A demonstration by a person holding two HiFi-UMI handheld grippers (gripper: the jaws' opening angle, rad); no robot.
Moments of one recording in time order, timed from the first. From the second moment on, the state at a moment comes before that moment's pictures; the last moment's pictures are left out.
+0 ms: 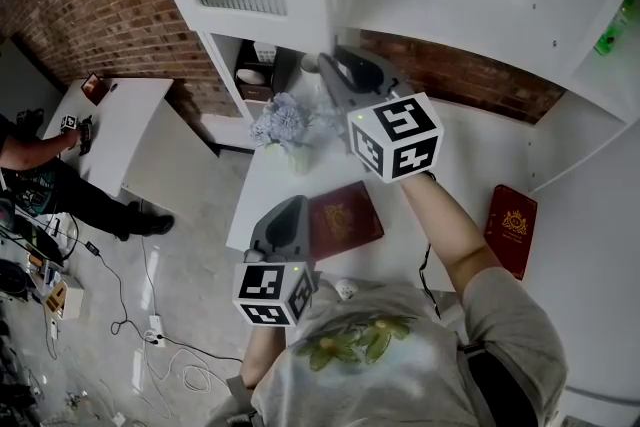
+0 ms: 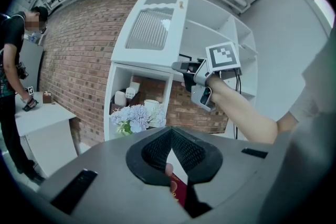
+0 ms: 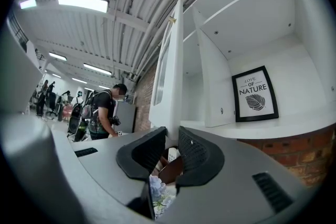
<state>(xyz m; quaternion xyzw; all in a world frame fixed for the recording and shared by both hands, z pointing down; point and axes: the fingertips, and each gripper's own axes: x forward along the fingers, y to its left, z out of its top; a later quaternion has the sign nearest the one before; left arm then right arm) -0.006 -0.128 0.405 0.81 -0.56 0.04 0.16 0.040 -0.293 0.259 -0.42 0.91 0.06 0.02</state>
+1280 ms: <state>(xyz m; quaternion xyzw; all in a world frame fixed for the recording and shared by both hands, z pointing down) -0.014 -0.125 0.408 0.81 -0.56 0.05 0.16 0.017 -0.248 0.257 -0.41 0.91 0.08 0.02</state>
